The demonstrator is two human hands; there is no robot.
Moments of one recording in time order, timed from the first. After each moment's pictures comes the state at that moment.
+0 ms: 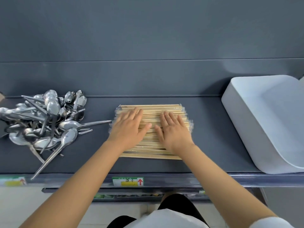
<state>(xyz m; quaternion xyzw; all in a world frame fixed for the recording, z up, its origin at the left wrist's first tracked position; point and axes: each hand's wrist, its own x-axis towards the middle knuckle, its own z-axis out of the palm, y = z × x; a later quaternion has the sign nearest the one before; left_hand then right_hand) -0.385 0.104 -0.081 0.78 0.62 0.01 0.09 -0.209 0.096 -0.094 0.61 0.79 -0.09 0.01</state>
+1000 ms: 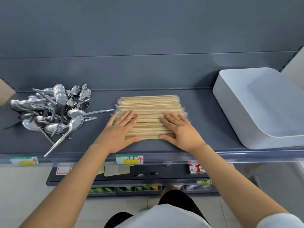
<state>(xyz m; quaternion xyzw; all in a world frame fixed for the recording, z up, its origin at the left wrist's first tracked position) -0.433 0.045 -0.101 0.85 0.53 -0.03 0.04 -0.162 0.043 -0.116 0.50 0.86 -0.05 -0.13</state>
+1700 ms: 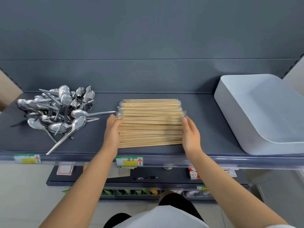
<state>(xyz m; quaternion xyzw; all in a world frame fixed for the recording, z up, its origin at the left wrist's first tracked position) -0.413 0.034 -0.104 0.35 0.62 0.51 0.48 -0.177 0.024 -0.102 0.61 0.40 -0.45 -0.51</state>
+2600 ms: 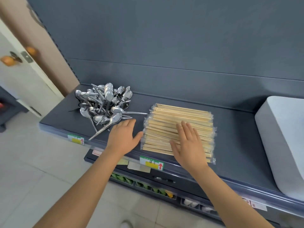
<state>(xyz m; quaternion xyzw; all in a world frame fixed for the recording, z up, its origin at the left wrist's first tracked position) -0.455 0.002 -0.061 0.65 0.75 0.06 0.02 -0.221 0.029 -0.088 0.53 0.83 -0.05 -0.15</state>
